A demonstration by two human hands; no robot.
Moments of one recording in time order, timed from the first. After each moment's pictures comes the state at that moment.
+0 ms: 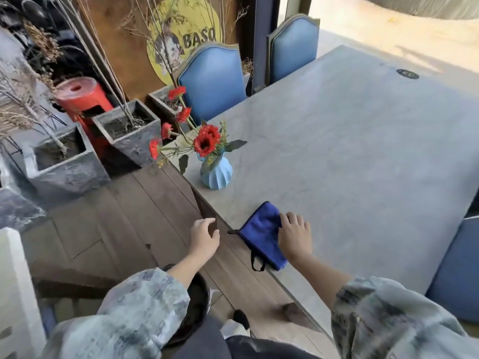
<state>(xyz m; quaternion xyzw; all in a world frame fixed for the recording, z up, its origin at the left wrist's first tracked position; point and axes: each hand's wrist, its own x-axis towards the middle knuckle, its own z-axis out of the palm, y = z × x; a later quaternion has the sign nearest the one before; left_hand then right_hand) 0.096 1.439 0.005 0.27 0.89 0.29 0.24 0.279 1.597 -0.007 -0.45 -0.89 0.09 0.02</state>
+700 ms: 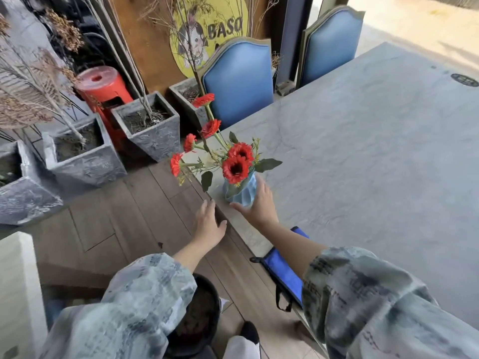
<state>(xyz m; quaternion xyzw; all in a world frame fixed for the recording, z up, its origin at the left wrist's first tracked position) -0.004 1.480 -0.001 0.28 0.90 0.23 0.23 0.081 1.617 0.019 -0.35 -0.83 0.40 0.13</state>
